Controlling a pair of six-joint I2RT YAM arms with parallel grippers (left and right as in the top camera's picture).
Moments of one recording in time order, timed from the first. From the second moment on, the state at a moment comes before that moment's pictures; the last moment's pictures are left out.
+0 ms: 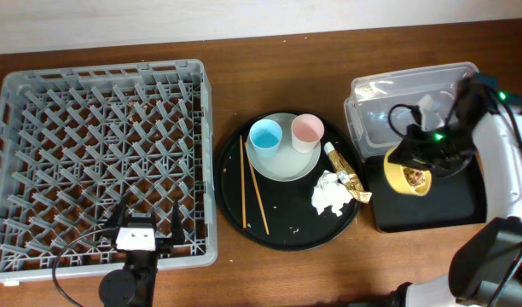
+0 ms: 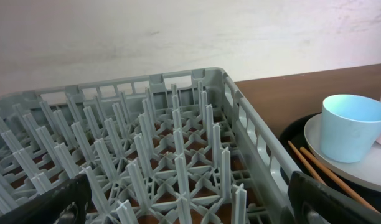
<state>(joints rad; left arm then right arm) -0.02 0.01 0.01 -0.08 0.05 0.09 -0.35 1.66 1.39 -1.32 -0.54 -0.13</state>
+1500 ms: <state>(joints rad) -0.02 0.01 0.01 -0.08 0.05 0.09 -0.95 1.63 0.94 -1.25 -1.53 -0.06</state>
